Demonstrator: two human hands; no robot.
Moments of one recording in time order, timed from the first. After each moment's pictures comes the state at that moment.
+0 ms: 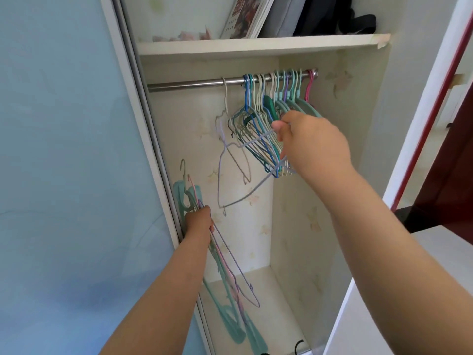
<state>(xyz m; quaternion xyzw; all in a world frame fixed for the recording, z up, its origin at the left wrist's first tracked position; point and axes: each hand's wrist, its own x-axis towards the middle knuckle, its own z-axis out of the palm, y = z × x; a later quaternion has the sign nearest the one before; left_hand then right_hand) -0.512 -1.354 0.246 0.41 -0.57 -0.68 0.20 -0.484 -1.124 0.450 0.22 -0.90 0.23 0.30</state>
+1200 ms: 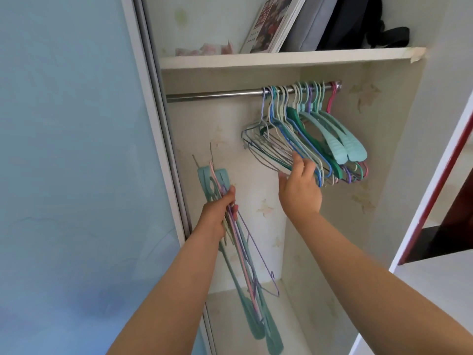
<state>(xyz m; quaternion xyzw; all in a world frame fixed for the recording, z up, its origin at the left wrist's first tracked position) -0.523 -1.350 0.294 0.24 -0.50 -0.81 0.18 -0.603 -1.182 0.319 0.18 -0.87 0.27 0.36</state>
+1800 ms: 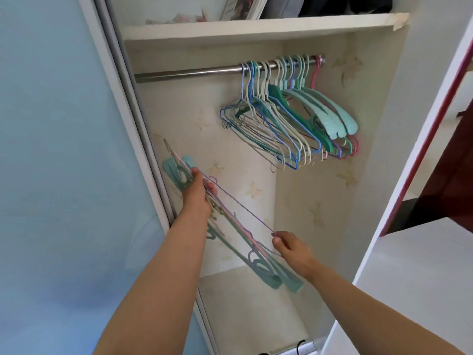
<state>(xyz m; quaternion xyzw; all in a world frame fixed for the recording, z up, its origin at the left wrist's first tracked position) -0.536 -1.355 0.297 0.27 -0.35 -0.85 0.27 -0.561 -1.109 0.150 0.22 -0.90 0.36 -0.10</state>
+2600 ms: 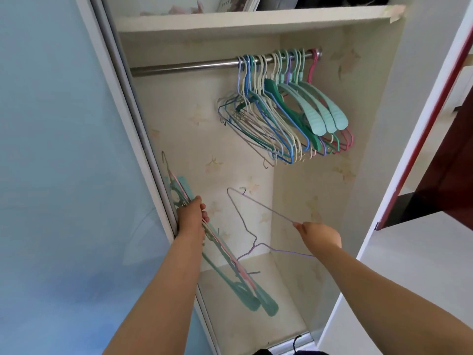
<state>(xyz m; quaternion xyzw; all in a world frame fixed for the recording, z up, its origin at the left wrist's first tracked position) -0.510 -1.358 0.233 0.35 -0.47 -0.77 0.27 -0.602 -1.069 0.159 0.13 -0.99 0.07 0.02</state>
